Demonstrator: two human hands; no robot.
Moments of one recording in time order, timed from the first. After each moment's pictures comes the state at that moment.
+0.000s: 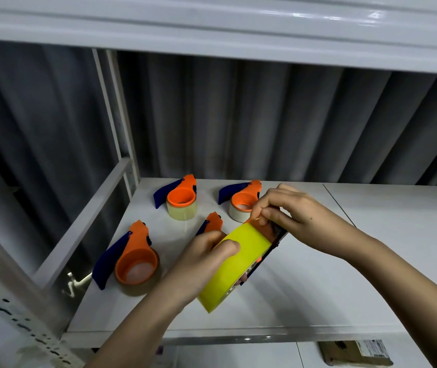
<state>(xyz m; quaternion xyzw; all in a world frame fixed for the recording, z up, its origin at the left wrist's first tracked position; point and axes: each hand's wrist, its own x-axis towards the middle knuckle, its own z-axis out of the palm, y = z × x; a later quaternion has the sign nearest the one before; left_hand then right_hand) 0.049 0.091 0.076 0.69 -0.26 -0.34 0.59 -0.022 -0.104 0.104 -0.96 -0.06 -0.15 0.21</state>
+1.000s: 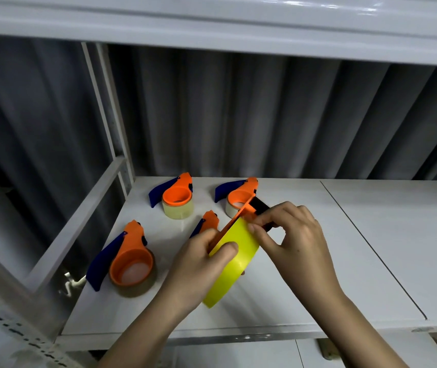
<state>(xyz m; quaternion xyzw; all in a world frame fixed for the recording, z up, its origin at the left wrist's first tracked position) 0.048 0.085 0.064 0.70 -0.30 -0.26 0.59 -0.038 -0.051 0.060 -0.89 0.17 -0.37 0.19</state>
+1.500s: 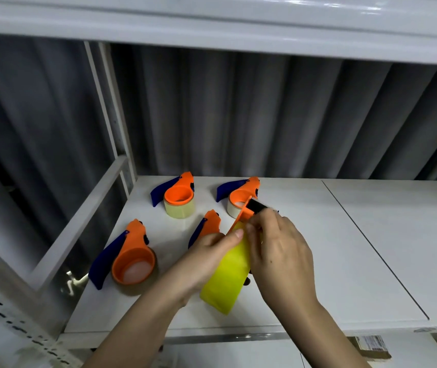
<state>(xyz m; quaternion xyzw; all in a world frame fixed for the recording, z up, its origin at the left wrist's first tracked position) 0.063 0.070 0.052 0.67 -0.21 -0.39 0.59 -0.023 -0.022 0.045 -0.88 0.23 -0.41 0.09</state>
